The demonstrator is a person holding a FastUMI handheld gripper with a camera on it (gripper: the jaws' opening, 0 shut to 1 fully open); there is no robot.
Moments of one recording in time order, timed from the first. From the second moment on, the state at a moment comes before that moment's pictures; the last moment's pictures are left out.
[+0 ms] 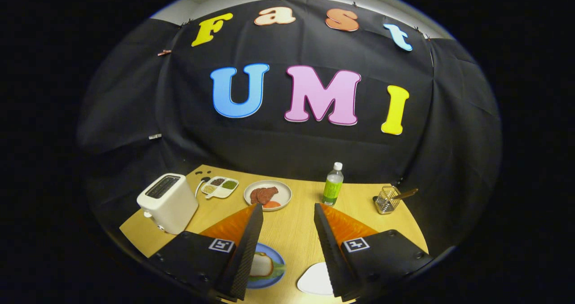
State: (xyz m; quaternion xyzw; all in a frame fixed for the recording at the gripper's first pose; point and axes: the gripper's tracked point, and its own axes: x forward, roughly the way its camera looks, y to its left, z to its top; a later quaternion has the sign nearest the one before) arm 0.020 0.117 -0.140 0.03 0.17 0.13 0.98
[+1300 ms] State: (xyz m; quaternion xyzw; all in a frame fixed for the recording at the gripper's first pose) arm -0.003 0.094 -0.073 0.01 0.09 0.12 0.99
